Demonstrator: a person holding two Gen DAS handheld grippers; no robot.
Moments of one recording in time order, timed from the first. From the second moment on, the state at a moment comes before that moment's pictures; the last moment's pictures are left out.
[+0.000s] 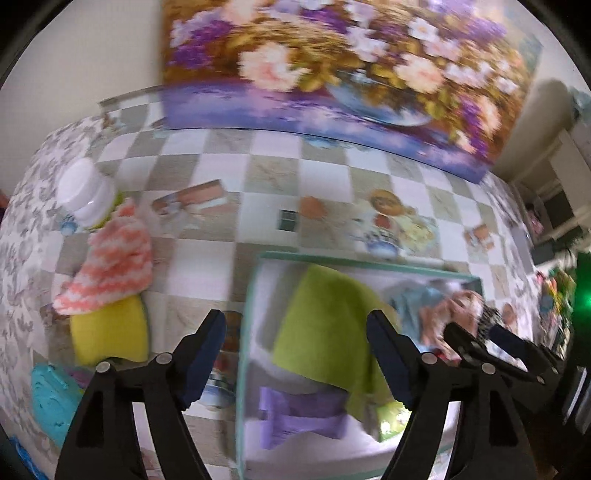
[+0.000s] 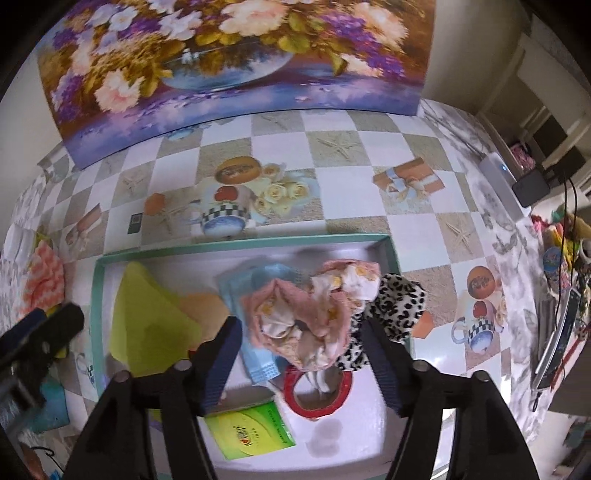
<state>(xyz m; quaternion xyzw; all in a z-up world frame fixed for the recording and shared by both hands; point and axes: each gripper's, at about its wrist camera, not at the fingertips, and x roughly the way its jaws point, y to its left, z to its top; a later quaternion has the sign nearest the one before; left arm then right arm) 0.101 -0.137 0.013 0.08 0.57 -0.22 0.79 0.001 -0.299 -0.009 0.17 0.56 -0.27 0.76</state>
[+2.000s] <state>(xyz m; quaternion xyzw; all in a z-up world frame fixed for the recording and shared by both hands) 0.206 0.056 -0.022 -0.05 0.62 -0.10 0.77 0.130 -0.109 -0.055 0.17 0.57 -0.04 0.80</state>
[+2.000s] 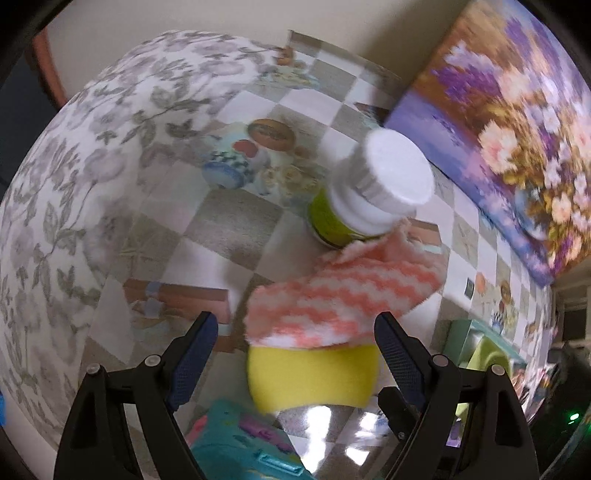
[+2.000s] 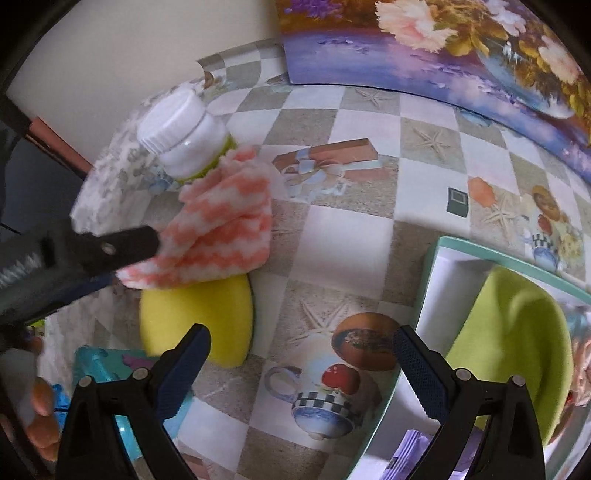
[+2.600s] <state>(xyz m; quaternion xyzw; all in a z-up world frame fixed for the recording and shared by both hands) 0.223 0.010 -0.039 0.11 0.62 -0.20 0.75 0.128 -0.119 -0.046 0.15 0.57 -0.06 0.81</state>
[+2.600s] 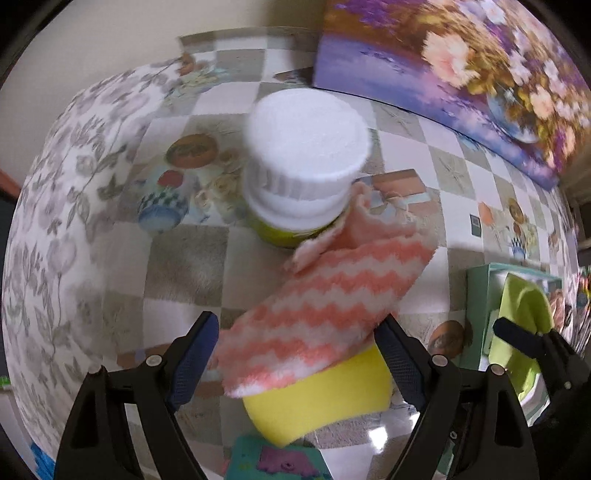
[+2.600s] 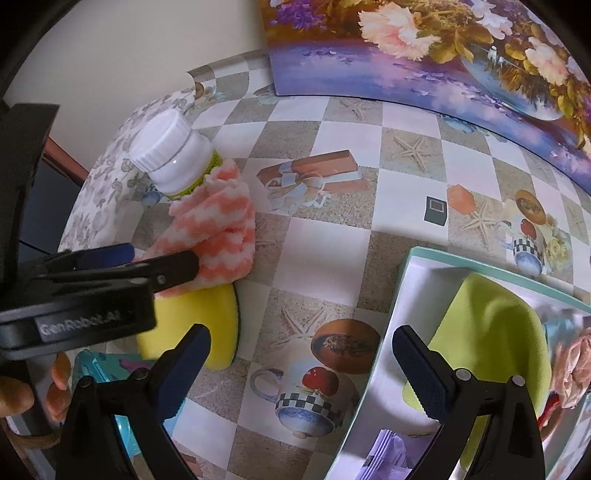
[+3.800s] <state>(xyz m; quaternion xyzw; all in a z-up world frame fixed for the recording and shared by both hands) 0.228 0.120 0.041 -0.07 0.52 -0.25 0.82 0.150 -0.067 -0.059 0.07 0.57 0.08 0.81</state>
